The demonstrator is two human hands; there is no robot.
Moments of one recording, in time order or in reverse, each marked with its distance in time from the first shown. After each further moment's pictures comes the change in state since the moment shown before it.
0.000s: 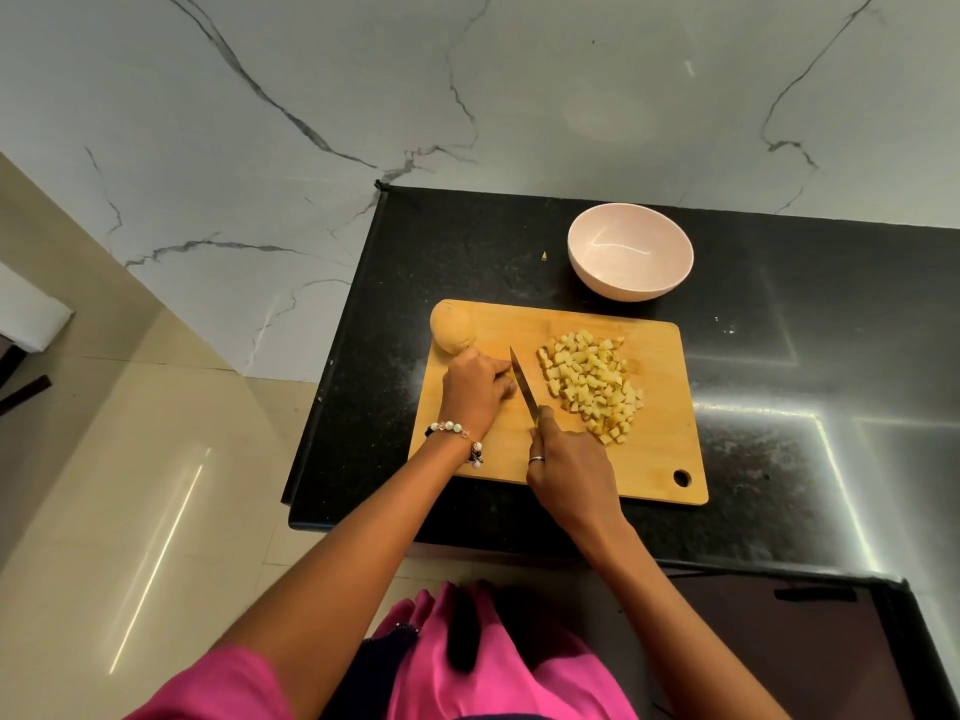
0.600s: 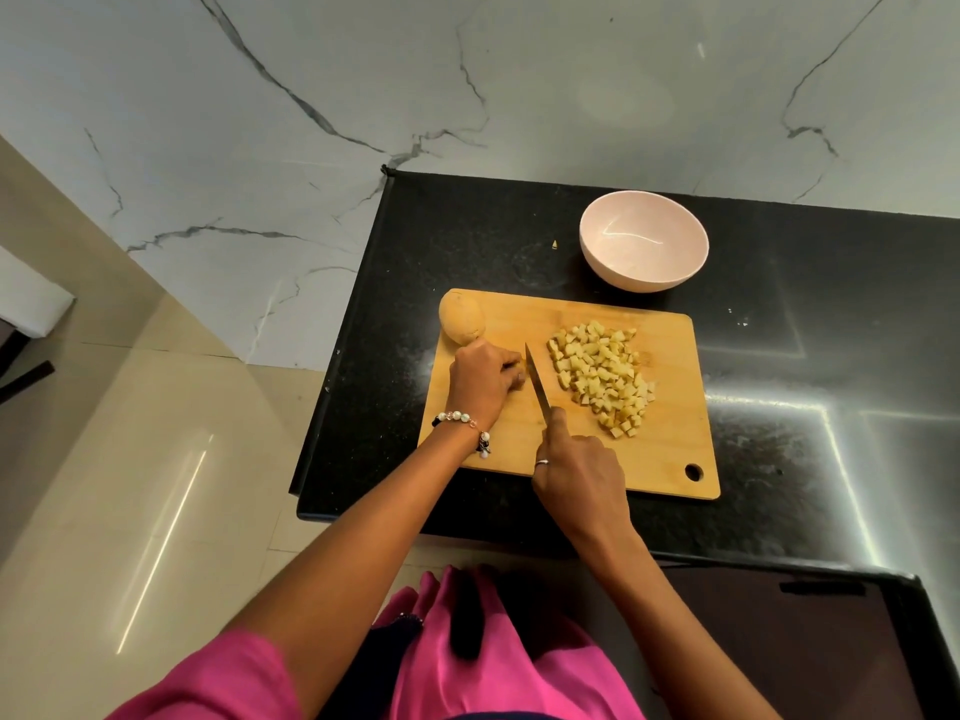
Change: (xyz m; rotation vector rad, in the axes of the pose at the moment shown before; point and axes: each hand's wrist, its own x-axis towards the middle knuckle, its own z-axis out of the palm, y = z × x) left_hand 0.002 0.000 -0.003 -0.080 0.008 -0.001; right_hand -0.012 -0.010 0.000 -0.108 0.003 0.015
